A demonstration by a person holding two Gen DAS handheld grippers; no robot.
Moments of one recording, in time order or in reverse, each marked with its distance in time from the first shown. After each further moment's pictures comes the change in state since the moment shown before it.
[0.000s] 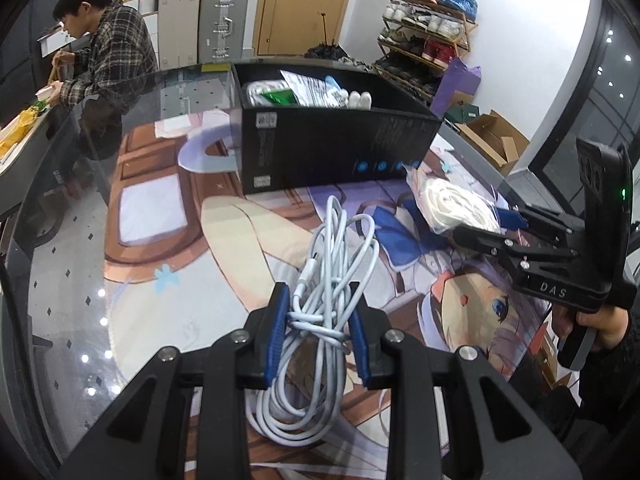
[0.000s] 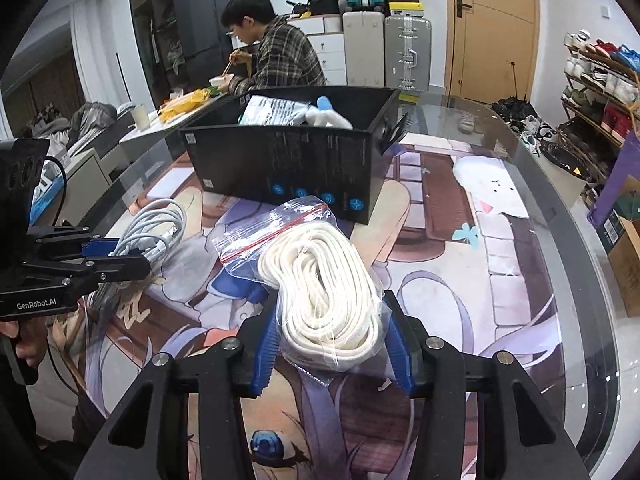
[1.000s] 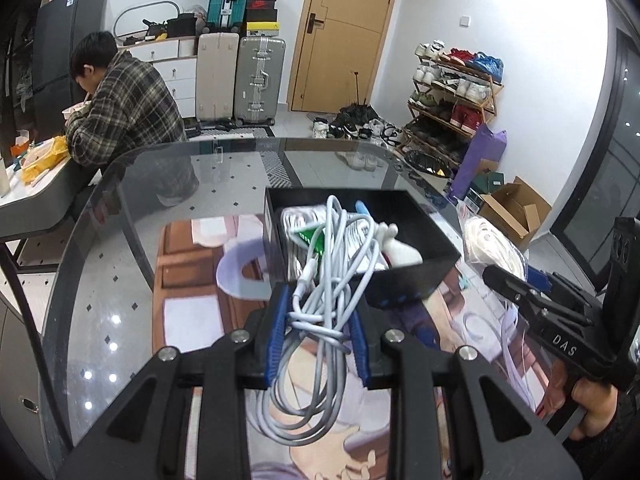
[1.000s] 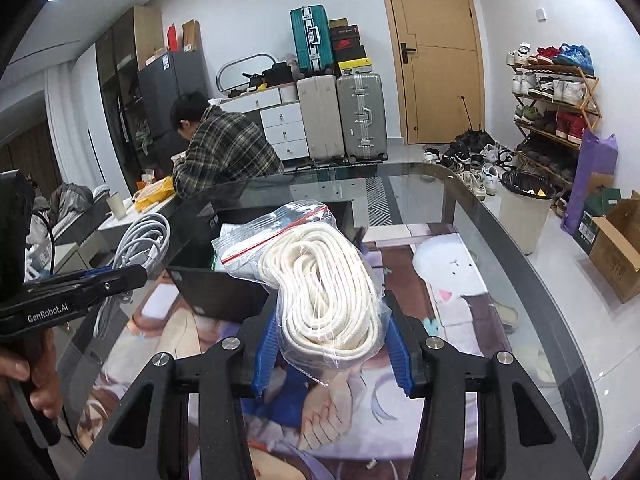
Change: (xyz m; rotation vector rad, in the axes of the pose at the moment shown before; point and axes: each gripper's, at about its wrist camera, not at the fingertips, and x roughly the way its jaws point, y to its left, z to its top) left arm -0.021 0.009 0.080 -0.077 -0.216 0.093; right arm -0.035 -0.015 0.058 0.164 -0.255 -0.085
